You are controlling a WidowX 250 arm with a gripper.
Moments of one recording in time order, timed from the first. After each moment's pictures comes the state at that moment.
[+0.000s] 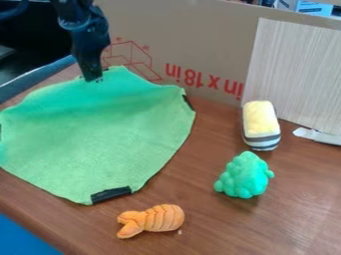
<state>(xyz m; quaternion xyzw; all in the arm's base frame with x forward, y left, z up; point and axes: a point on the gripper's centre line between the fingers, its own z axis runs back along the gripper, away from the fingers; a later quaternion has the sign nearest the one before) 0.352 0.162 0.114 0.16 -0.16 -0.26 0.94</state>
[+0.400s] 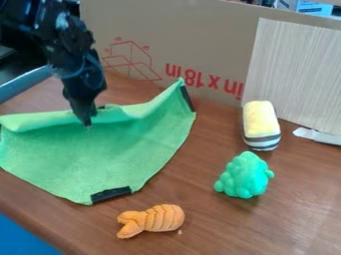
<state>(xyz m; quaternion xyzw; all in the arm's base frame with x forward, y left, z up) 0.292 0.120 0.094 0.20 -0.16 -0.33 0.91</state>
